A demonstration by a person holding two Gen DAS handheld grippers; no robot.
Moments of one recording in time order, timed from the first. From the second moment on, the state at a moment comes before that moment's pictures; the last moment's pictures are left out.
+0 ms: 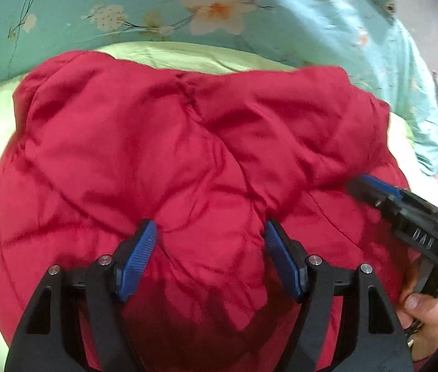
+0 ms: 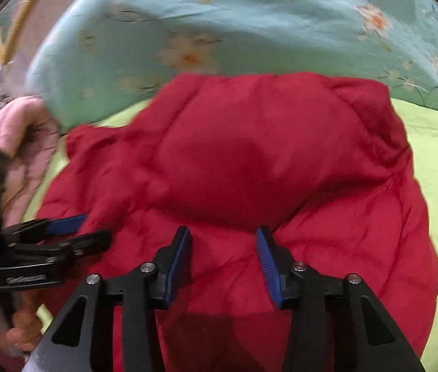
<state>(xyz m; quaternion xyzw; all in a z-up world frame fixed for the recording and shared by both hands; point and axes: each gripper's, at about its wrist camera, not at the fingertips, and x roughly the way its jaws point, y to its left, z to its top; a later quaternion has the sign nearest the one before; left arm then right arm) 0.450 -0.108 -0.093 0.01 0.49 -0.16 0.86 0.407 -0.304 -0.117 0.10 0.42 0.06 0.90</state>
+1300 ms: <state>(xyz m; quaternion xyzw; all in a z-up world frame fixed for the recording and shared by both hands) 0.429 -0.004 -0.050 -0.05 0.43 -0.10 0.89 0.360 -0.390 -0.093 0.20 0.39 -0.01 0.90</state>
